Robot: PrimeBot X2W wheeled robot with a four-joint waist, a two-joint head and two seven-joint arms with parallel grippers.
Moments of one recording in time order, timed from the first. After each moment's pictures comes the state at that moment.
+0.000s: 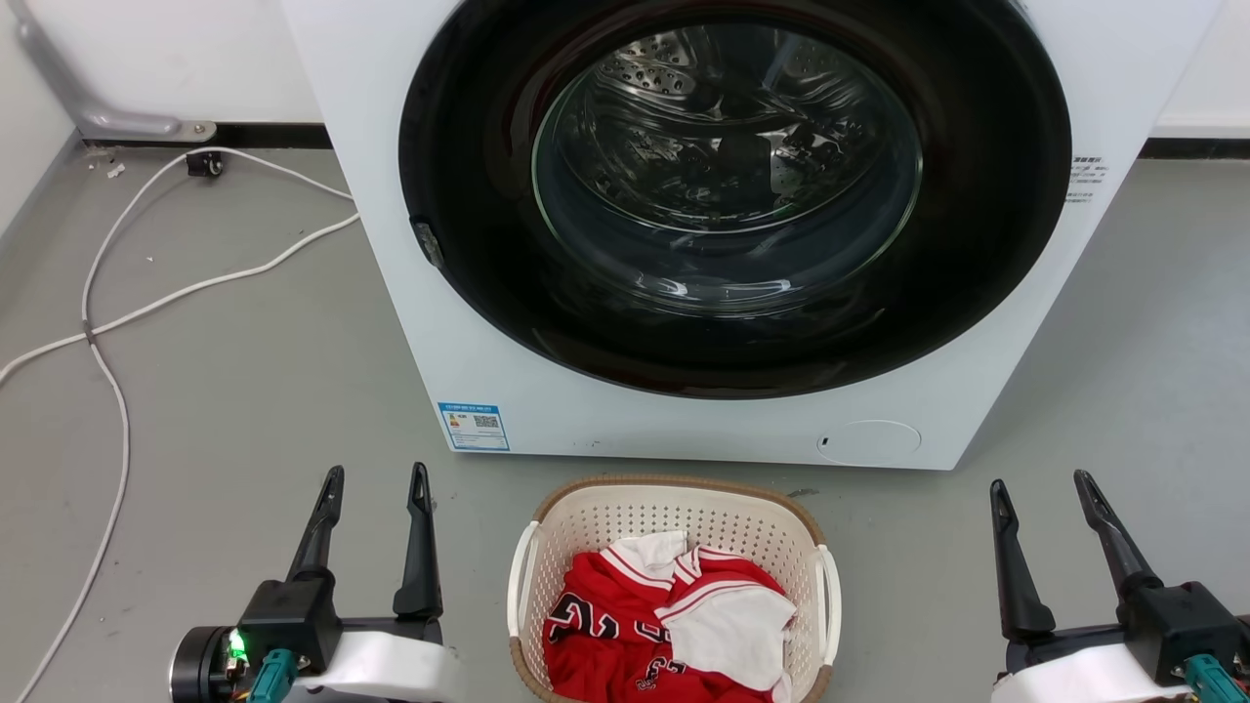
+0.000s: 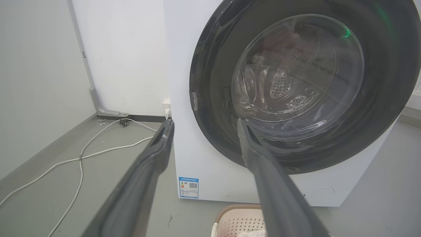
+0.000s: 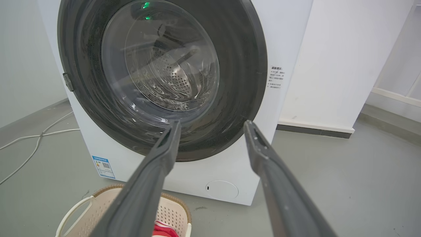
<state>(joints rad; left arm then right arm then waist) 0.03 0.05 -0.05 0.05 -0.11 0.03 -0.26 0.08 -0.05 -0.06 0.03 -0.03 0.13 -0.26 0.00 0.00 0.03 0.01</state>
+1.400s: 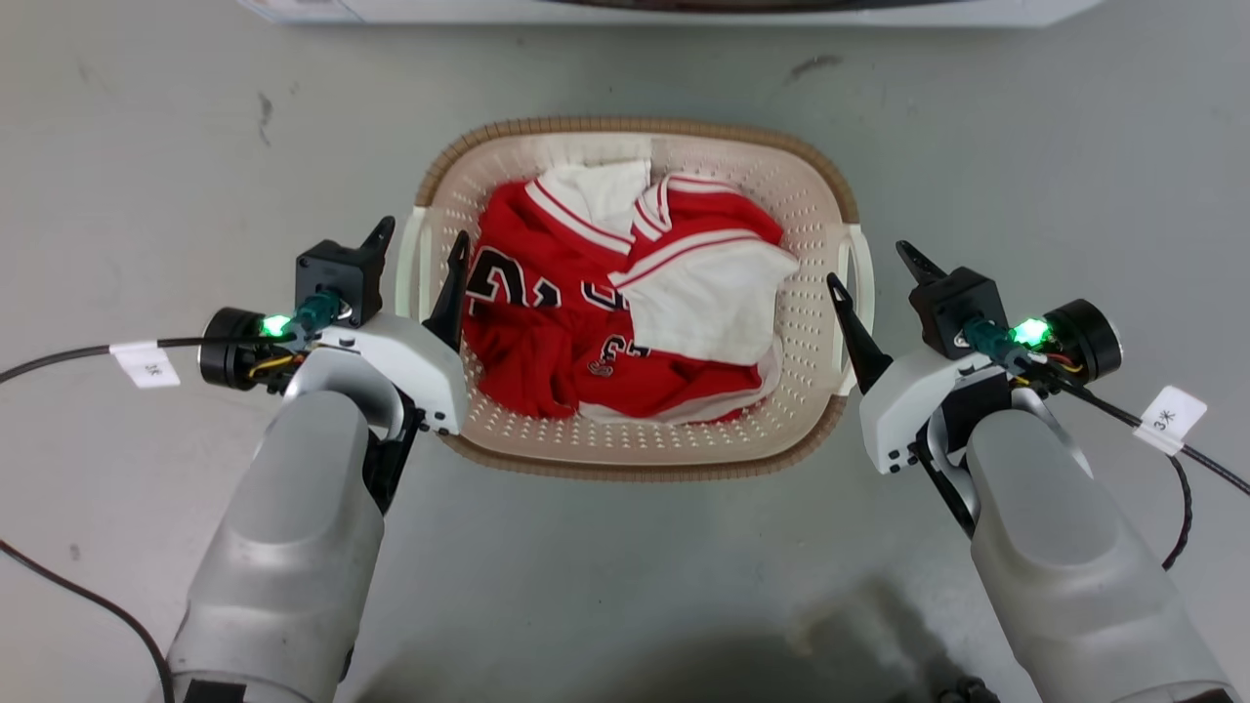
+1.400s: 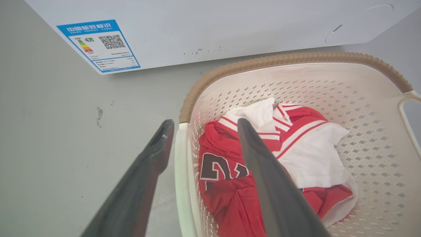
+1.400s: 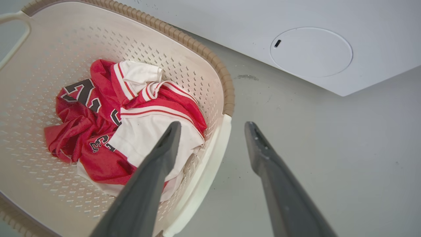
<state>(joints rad) -0.75 0.14 -0.18 0.86 -0.14 -0.13 -0.26 -0.69 -0.05 0.17 0.85 -0.15 0.13 -0.26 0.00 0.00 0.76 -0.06</state>
